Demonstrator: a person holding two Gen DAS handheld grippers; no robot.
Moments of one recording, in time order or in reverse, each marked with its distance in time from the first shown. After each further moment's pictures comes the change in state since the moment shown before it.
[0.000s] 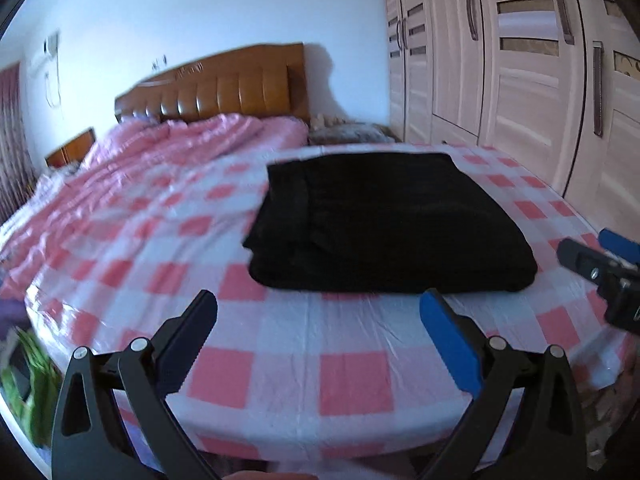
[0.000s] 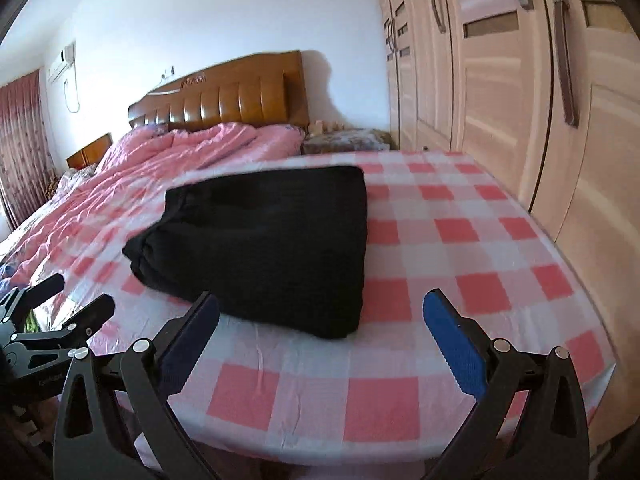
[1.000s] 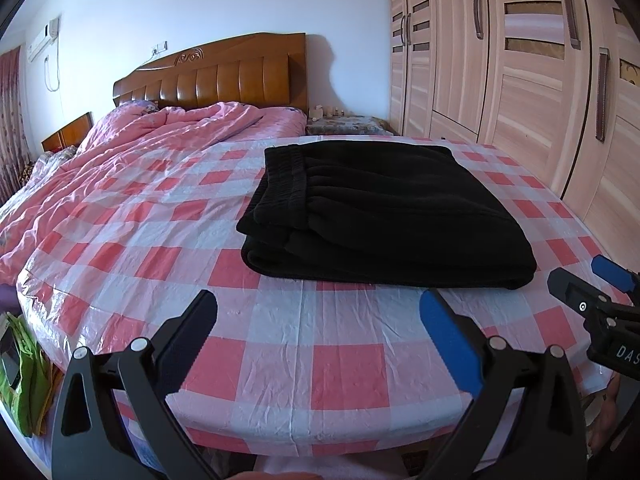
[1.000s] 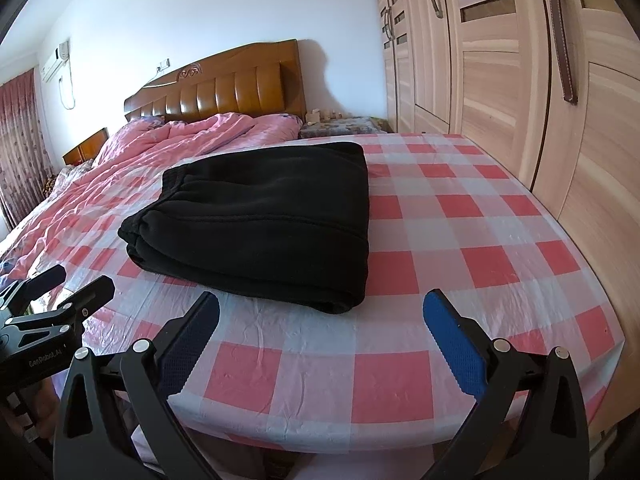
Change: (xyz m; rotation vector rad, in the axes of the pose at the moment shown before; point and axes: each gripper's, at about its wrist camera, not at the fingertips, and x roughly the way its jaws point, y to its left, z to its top) left arm 0.006 0.003 -0.002 -0.031 0.023 -0.015; right arm 0.000 0.006 -0.013 0.011 0.009 -0.009
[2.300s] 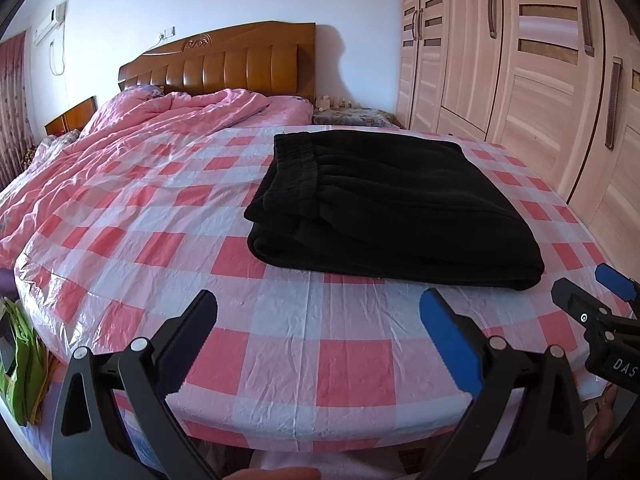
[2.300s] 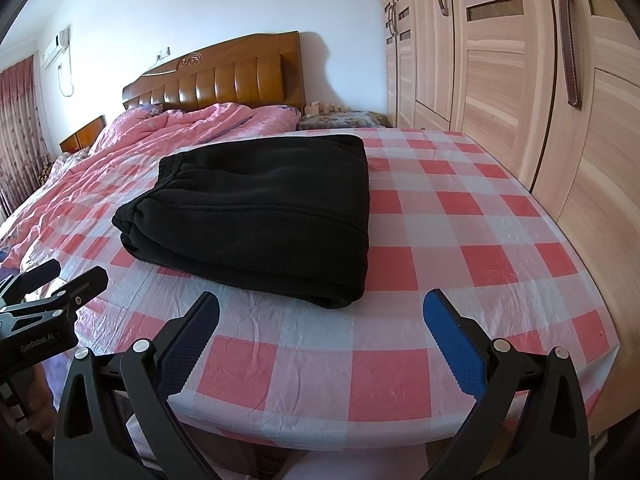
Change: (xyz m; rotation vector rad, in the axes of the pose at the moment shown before) left arm 0.006 0.007 -0.003 -0.044 0.035 0.005; right arm 0.005 0.002 0.001 -0.032 0.028 -0.020
